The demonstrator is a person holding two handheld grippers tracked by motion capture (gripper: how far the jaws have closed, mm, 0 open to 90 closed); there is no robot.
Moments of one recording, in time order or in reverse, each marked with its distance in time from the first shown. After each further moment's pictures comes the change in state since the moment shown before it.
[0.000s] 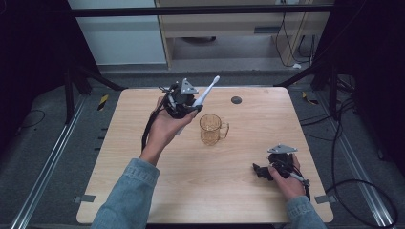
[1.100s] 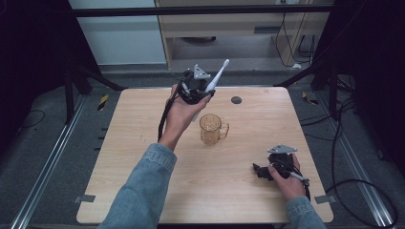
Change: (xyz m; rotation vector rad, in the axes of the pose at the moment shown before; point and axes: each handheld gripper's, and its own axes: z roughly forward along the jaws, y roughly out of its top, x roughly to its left) left arm 0.006 0.036 0.035 -0.096 0.024 -0.050; right arm 0.000 0.000 0.000 0.000 -0.001 0.003
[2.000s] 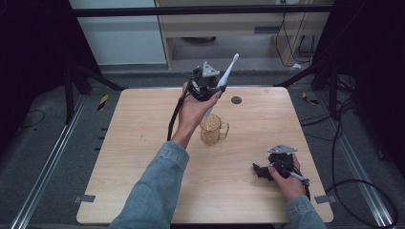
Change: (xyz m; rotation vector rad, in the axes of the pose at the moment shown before) left arm -0.010 0.009 0.026 -0.094 -0.039 -0.027; right arm 0.000 0.000 0.000 -0.001 -0.001 -0.005
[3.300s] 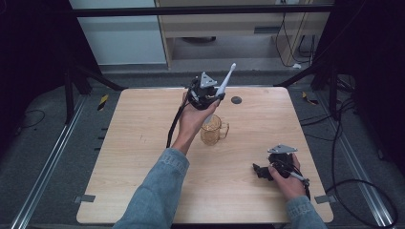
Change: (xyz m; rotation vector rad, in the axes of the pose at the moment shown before) left arm 0.000 -0.034 0.015 -0.023 -0.017 -0.025; right arm 0.000 0.000 0.000 0.002 0.007 -0.006
